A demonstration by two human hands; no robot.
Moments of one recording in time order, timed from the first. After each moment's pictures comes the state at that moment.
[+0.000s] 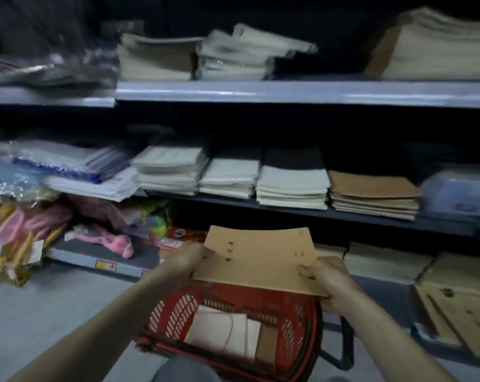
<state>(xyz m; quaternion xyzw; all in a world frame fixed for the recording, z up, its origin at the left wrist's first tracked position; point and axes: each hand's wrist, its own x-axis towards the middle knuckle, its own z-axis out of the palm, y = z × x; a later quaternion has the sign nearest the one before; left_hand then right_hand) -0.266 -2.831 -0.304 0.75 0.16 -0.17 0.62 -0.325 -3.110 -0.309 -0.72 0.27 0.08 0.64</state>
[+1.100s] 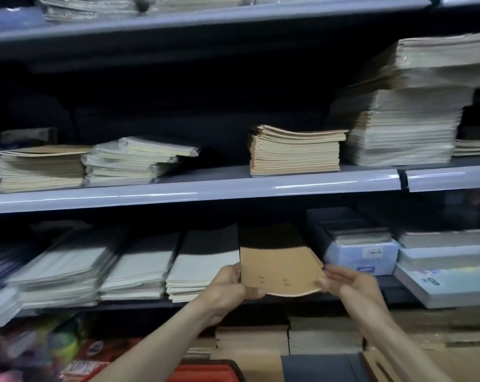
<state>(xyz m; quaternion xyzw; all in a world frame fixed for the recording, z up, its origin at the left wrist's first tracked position) -0.194 -3.092 -0.222 0.74 -0.19 -0.21 0.61 -0.311 -3.328 -0.220 -0.72 0.21 -0.18 0.64</state>
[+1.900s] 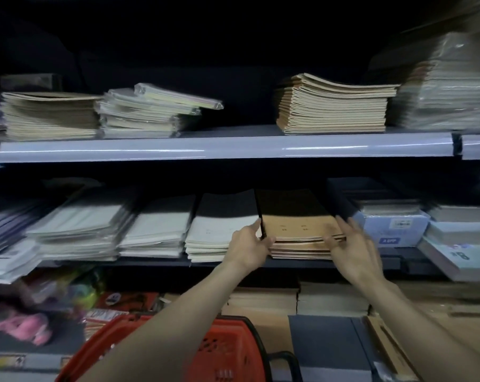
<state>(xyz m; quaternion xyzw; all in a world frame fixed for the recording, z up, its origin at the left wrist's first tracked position) -0.171 -3.093 -0.236 0.87 -0.15 -0.04 0.47 -0.250 -3.308 -0.249 -0.91 0.23 -0.20 0.27</state>
